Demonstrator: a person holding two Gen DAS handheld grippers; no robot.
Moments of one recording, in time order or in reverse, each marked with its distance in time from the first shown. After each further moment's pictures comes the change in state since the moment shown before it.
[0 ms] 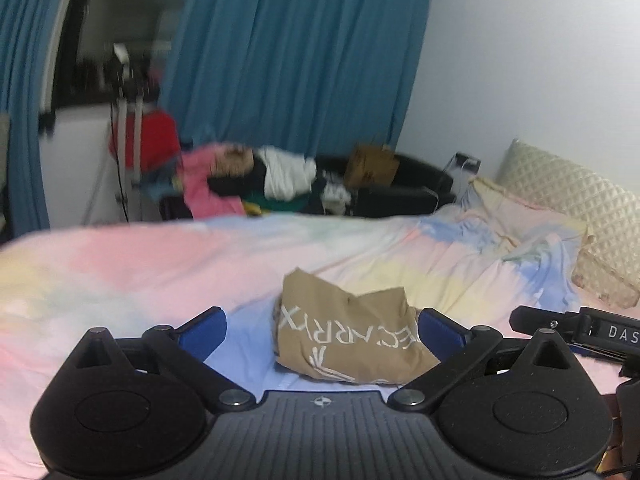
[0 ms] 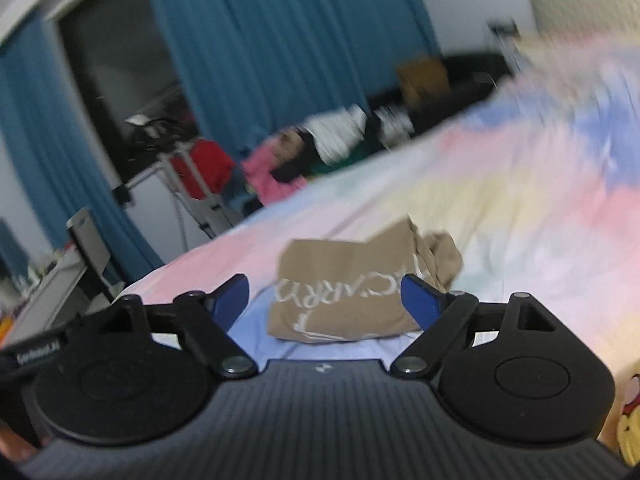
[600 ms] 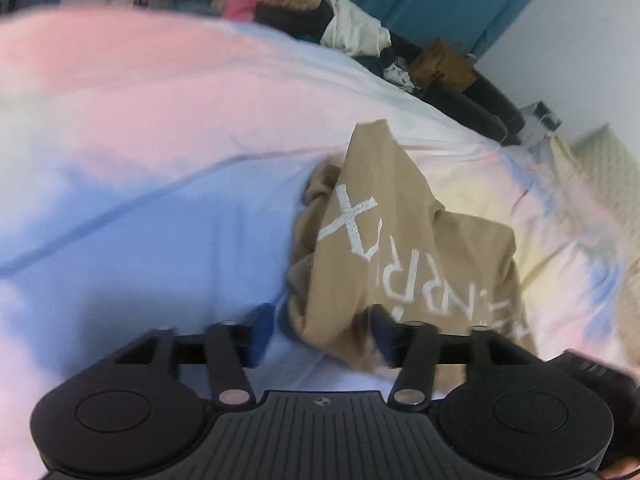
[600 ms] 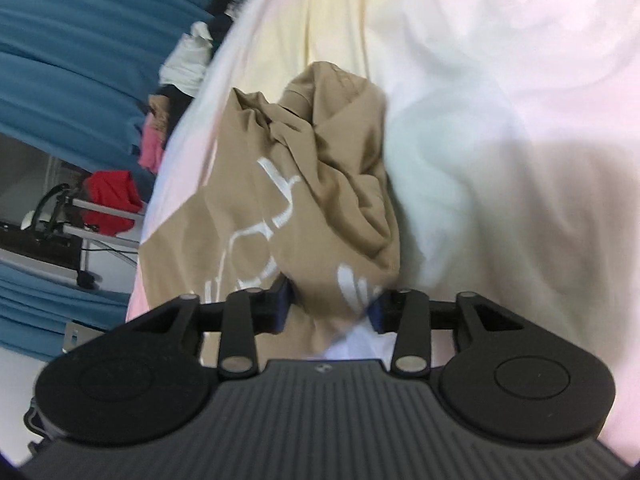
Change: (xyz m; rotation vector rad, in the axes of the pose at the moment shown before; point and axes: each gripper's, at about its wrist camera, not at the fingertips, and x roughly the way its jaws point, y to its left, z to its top) left arm 0.249 0.086 -0.072 -0.337 0.409 0.004; right arm 0.230 -0.154 -0.058 0.717 0.360 -0.097
